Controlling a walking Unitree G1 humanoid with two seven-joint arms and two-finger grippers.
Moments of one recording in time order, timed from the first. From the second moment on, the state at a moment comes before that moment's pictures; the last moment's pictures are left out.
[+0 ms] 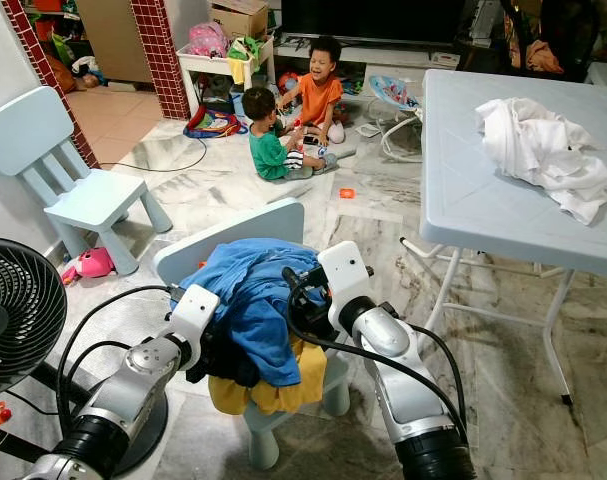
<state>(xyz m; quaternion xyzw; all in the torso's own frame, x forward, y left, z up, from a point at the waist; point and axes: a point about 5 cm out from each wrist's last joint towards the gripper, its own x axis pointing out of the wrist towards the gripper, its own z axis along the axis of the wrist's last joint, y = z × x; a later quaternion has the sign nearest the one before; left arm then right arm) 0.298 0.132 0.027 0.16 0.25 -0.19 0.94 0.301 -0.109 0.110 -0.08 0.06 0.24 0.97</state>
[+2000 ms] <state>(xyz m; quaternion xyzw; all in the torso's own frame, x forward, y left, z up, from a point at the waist) 0.283 0.160 0.055 -0.07 0.15 -0.12 0.98 0.295 -0.111 0.098 -0.11 0.09 0.29 0.95</state>
